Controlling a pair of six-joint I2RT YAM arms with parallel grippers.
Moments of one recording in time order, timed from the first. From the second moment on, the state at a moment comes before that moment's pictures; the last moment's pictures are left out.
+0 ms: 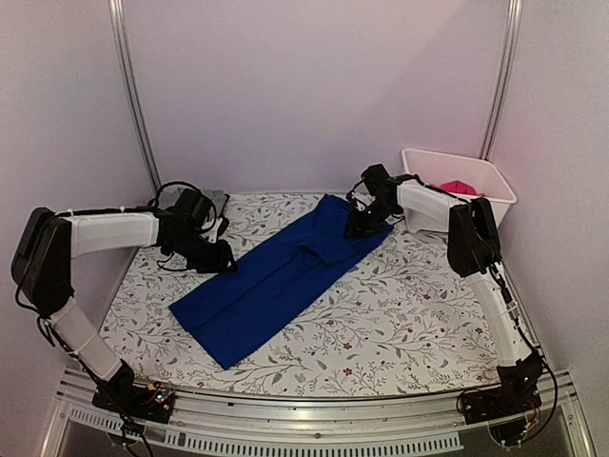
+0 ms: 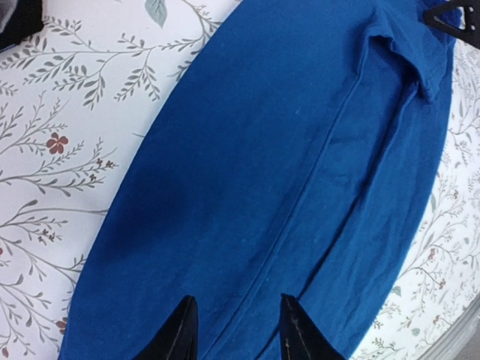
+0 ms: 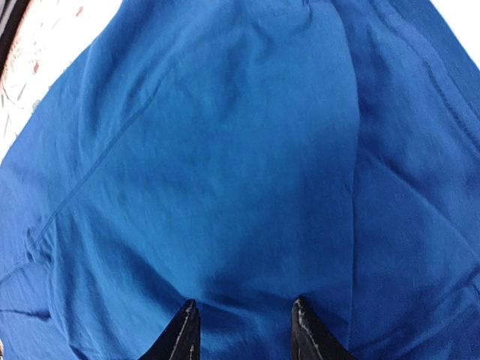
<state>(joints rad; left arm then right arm) -0.42 1.63 1.04 -0.47 0.20 -0.33 0.44 2.61 2.34 -0.82 -0.31 0.16</state>
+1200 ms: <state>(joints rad) -0.94 1.65 1.04 -0.75 0.15 -0.51 0.49 2.15 1.74 -0.72 -0.34 0.26</state>
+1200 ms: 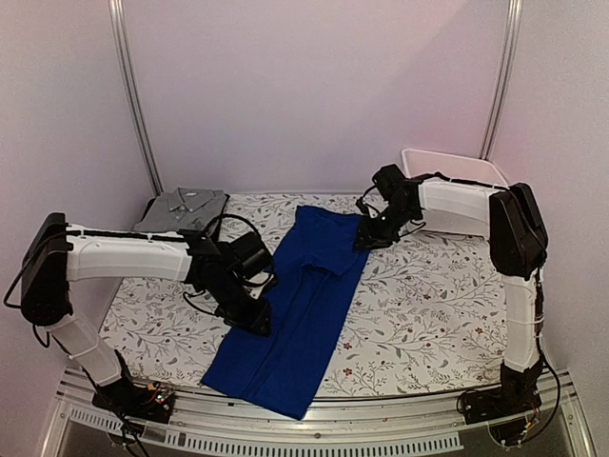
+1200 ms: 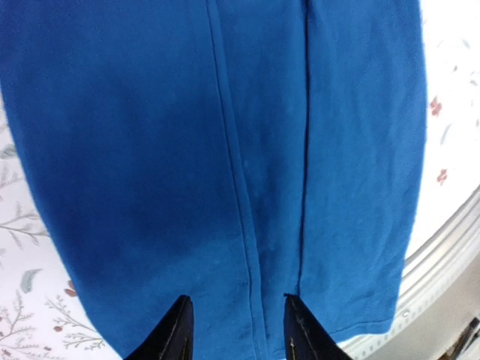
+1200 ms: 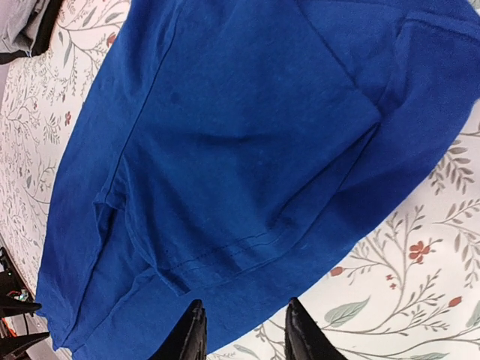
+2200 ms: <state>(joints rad) -0.70 1.57 1.08 -0.61 0.13 -0.54 0.42 2.70 2.43 -0.70 -0.28 0.19</state>
